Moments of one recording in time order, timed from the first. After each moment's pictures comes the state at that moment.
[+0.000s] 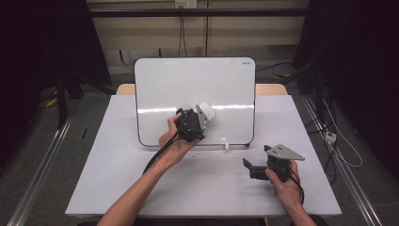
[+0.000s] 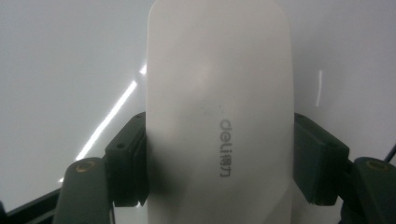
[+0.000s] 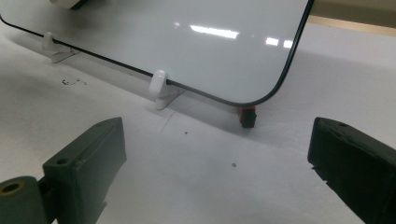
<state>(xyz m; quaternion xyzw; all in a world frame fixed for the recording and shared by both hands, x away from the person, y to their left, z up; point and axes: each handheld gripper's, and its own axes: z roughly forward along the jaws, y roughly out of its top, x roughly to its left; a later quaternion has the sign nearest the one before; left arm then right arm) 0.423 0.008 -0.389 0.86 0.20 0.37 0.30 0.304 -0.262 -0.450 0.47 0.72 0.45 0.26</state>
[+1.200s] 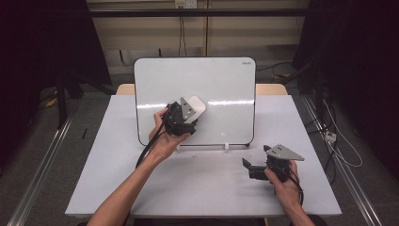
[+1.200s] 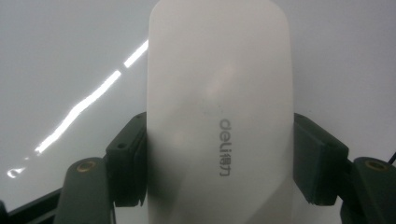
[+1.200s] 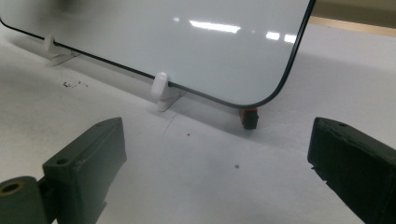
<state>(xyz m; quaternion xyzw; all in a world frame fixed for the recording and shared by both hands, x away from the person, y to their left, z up) 0.438 0.049 -0.368 0.84 0.25 0.32 0.35 0.304 -0.259 -0.449 0.47 0.72 0.45 0.26</state>
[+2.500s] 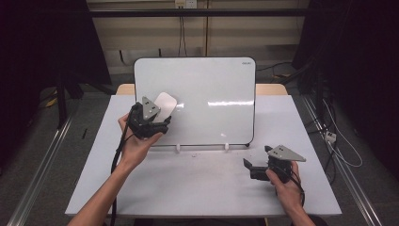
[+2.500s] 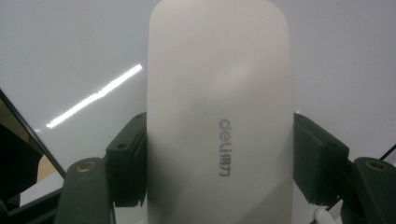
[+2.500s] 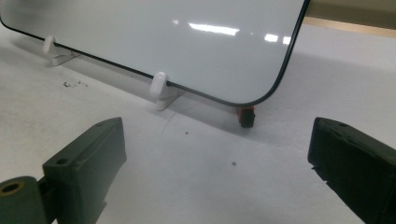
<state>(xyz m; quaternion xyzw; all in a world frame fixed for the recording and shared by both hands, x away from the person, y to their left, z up) 0.418 0.133 -0.346 0.80 0.32 0.32 0.39 0.301 -0.263 -0.448 0.47 0.71 0.45 0.27</state>
